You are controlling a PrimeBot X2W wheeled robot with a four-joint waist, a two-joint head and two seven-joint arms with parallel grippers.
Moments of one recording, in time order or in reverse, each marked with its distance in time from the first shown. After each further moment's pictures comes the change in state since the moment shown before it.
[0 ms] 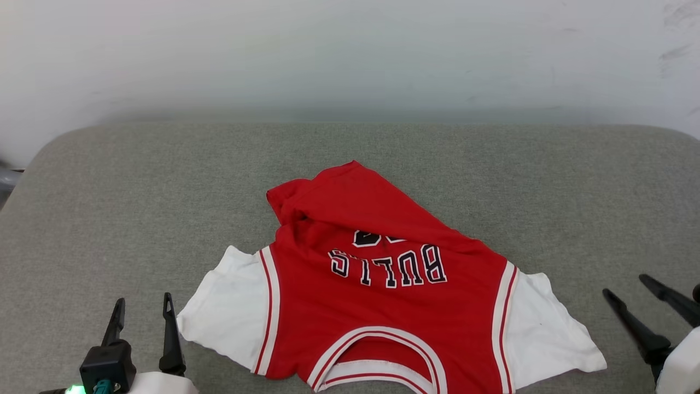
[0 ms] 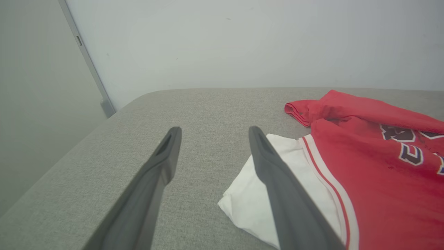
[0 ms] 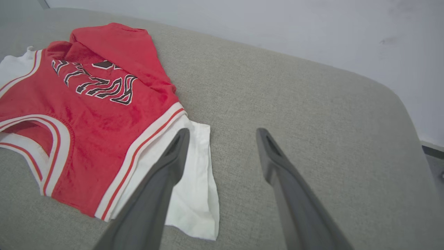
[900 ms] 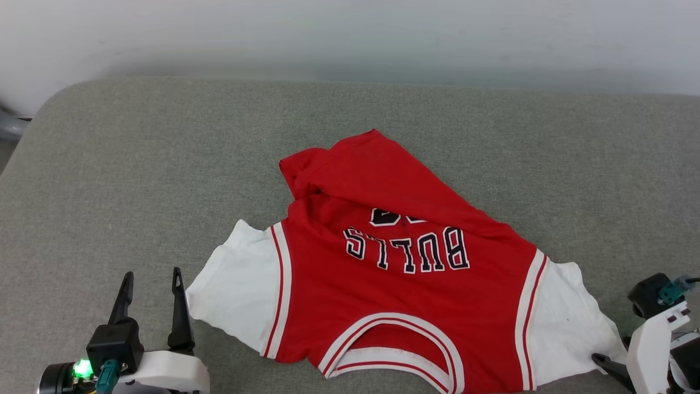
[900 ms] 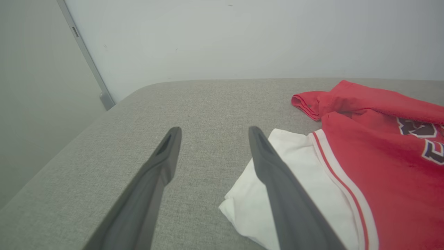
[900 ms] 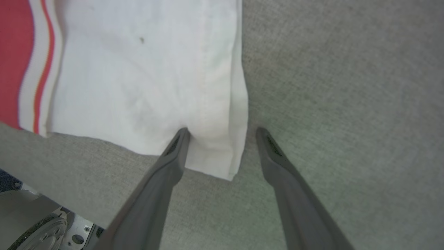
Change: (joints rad) left arm -0.052 -0.014 -0.012 -0.020 0.018 -0.012 0.000; right arm -0.196 -0.035 0.258 0.175 0.061 0.000 0.533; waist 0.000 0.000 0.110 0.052
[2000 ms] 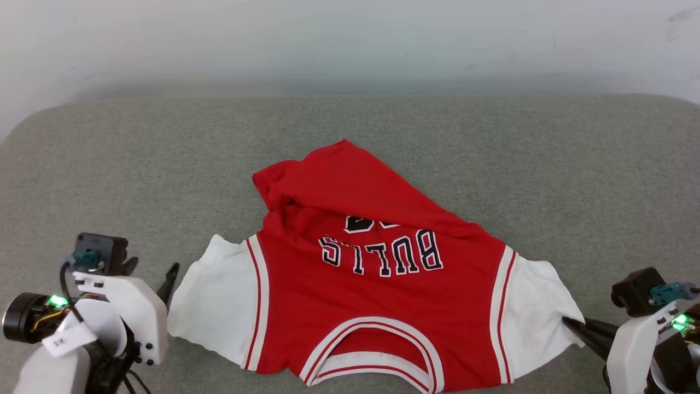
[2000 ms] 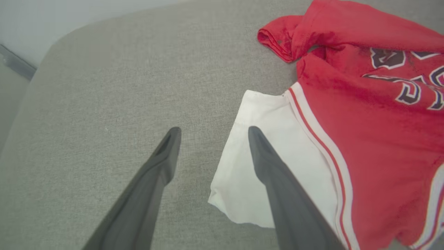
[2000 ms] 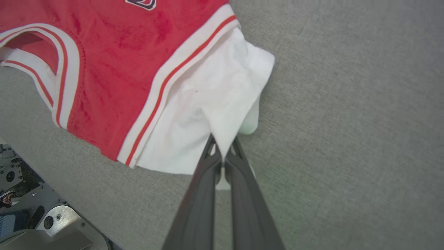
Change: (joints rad) left arm -0.178 0.272 -0.089 -0.013 -0.235 -0.203 0.653; right arm -0.007 -0.011 0.070 -0.126 0.046 0.000 -0.286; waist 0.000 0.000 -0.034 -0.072
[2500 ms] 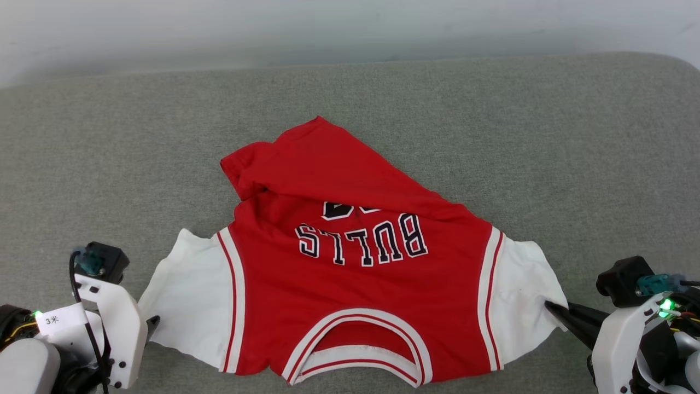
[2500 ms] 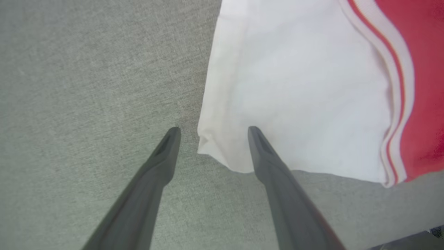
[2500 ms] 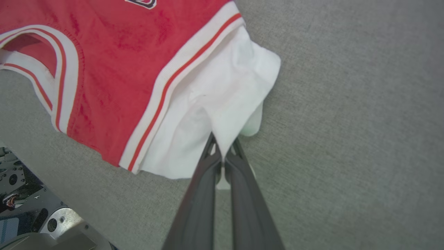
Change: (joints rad) left arm -0.015 0.211 -0.149 -0.006 -0.181 -0.006 0.362; right arm 0.019 0.046 -0.077 -0.116 -0.077 0.000 0.050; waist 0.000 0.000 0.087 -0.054
